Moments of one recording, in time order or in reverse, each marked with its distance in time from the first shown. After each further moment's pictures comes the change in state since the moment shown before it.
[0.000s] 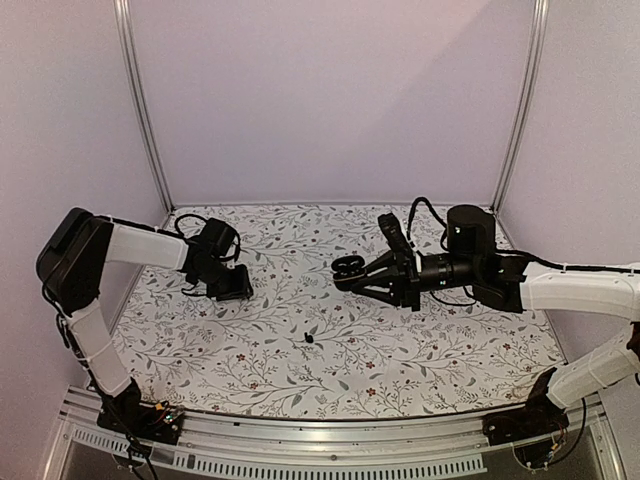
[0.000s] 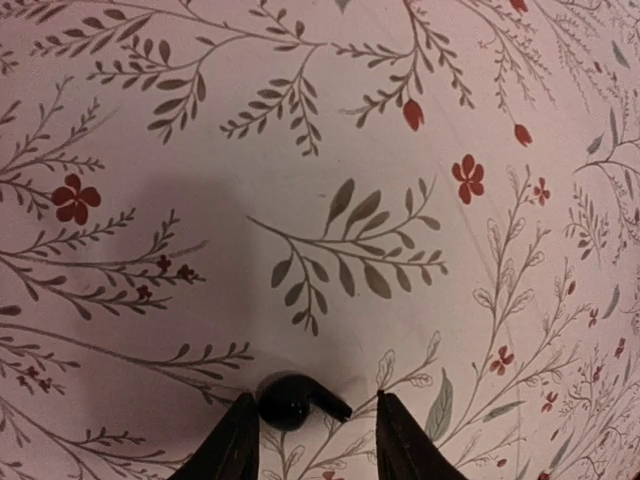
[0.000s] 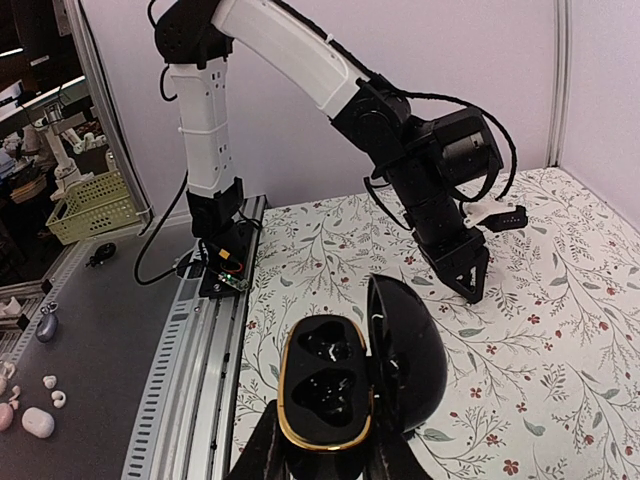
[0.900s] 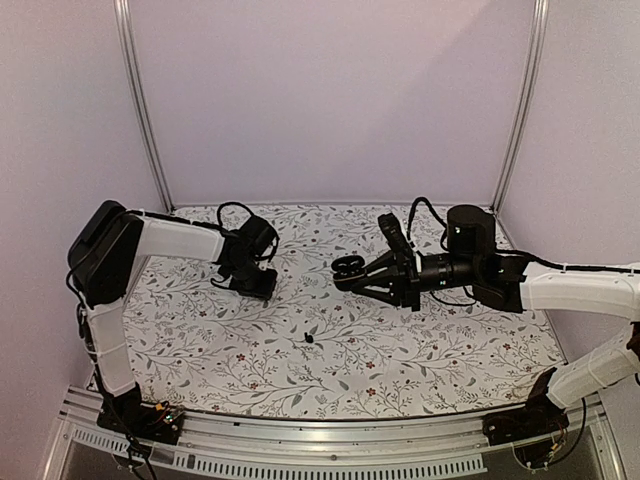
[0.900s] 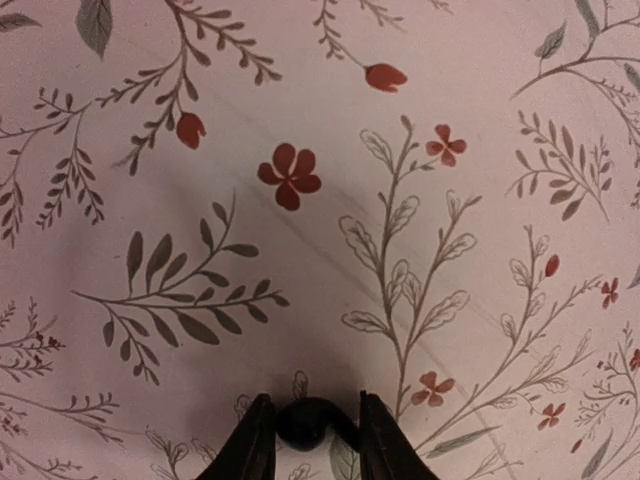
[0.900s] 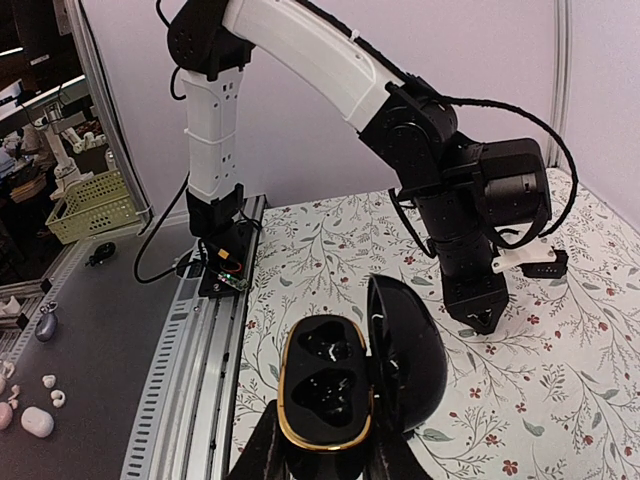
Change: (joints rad) left arm -0.166 0.176 0.263 -0.203 -0.161 0.170; right arm 0.000 0.000 0.000 0.000 0.000 -0.003
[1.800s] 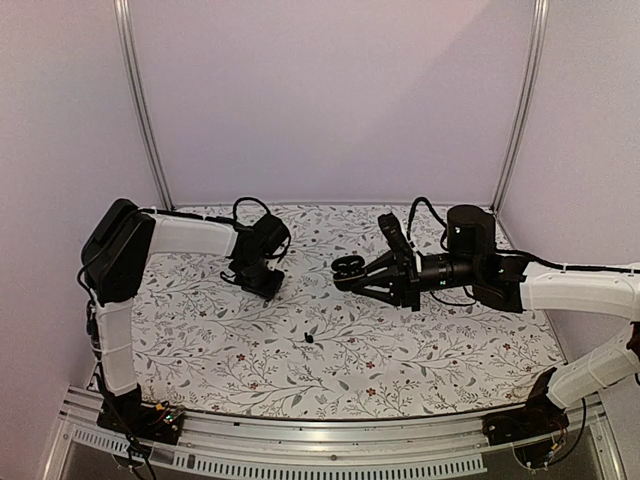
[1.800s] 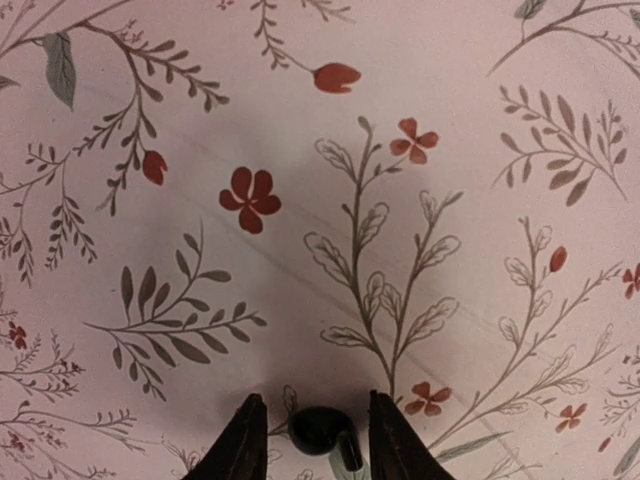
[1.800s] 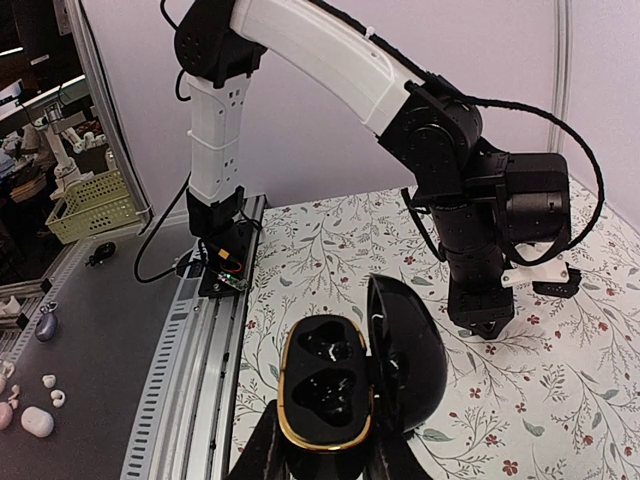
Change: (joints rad) left arm -0.044 0.078 0.138 -0.142 -0.089 0.118; right arm 0.000 0.000 0.000 0.000 0.000 0.000
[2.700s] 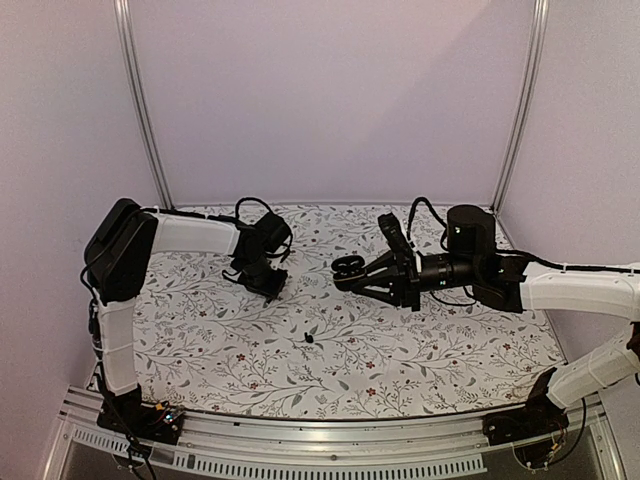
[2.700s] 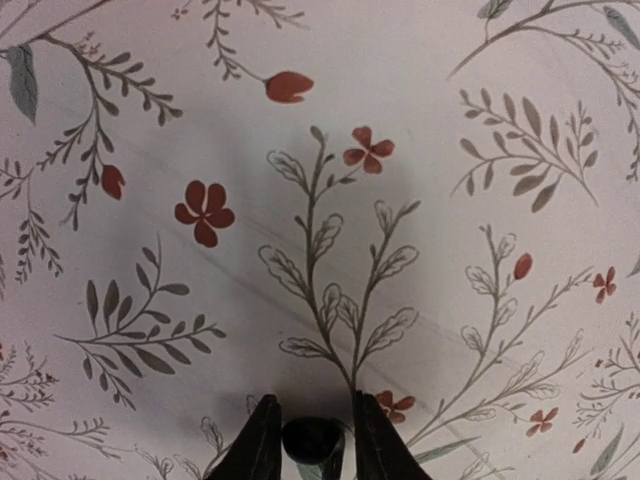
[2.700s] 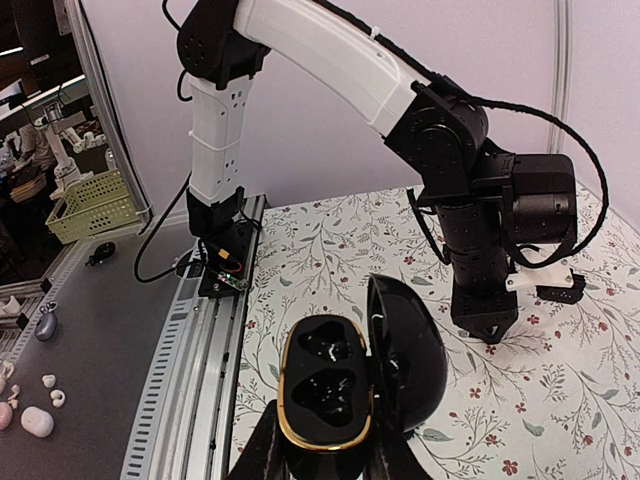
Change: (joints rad) left arm 0.000 0.019 0.029 -0.012 0.058 -0.004; right arm 0.000 0.000 0.000 0.000 0.000 0.000
